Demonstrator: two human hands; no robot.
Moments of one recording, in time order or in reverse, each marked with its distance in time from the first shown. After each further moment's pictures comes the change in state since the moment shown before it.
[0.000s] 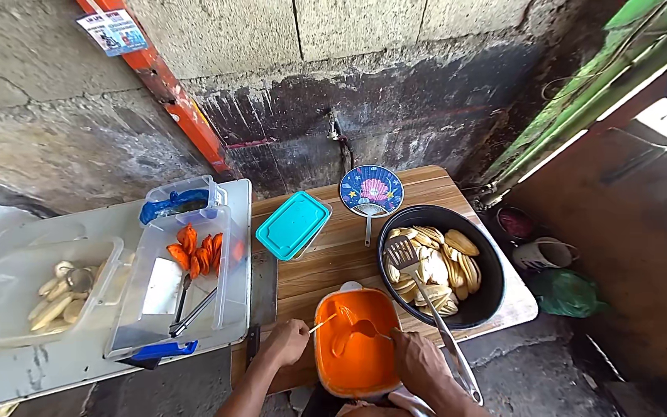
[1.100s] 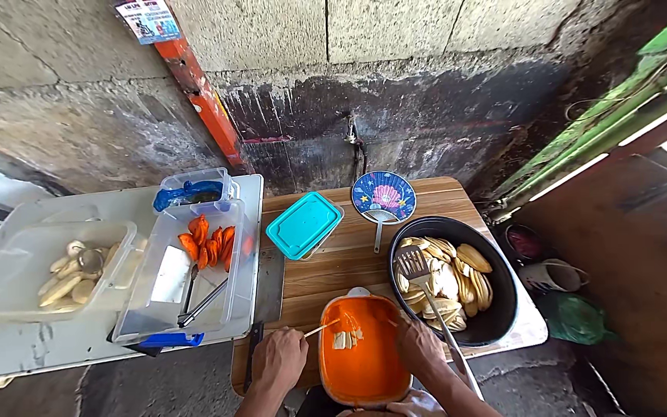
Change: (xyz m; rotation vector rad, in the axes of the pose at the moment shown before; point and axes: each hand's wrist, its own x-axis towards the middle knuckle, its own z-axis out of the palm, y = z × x) left_hand -0.045 0.006 0.013 0.277 0.307 -0.130; right_hand 0.036 -0.016 -0.017 -0.062 0.080 0.059
